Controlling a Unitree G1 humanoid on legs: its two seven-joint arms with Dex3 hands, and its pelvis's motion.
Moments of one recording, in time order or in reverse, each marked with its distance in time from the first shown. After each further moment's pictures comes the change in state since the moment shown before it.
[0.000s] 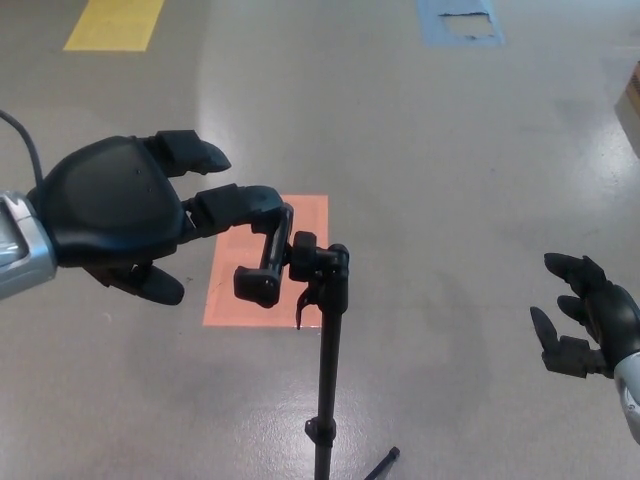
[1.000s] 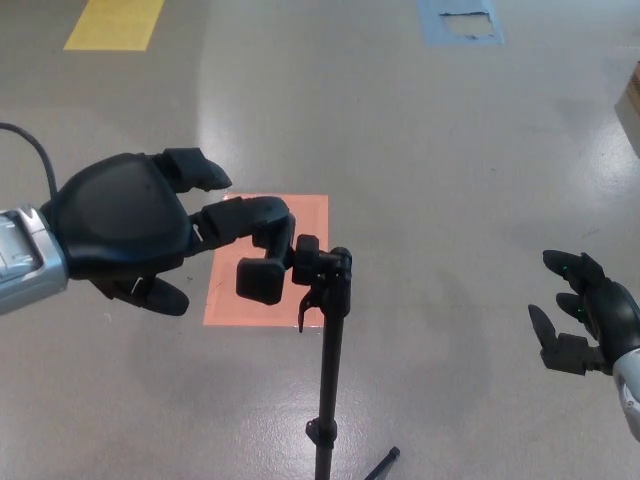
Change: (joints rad) left_arm 0.010 -0.024 -0.041 0.027 0.029 0.024 0.011; right_arm -0.012 0.000 0.005 0.007 0.000 0.003 0.001
